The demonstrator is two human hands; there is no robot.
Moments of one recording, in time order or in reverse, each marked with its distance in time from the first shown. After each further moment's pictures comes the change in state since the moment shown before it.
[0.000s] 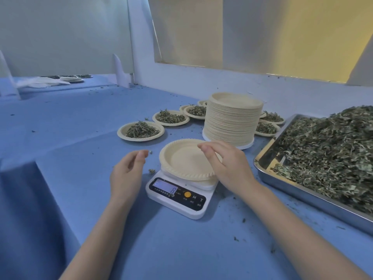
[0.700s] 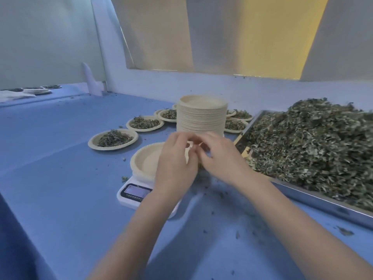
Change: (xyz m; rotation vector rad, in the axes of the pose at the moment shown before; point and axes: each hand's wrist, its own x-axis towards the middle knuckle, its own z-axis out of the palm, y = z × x) left_hand -0.055 0.100 0.092 0.103 -0.229 0.590; right_hand -0.007 -0.010 -0.061 -0.168 -0.094 0.077
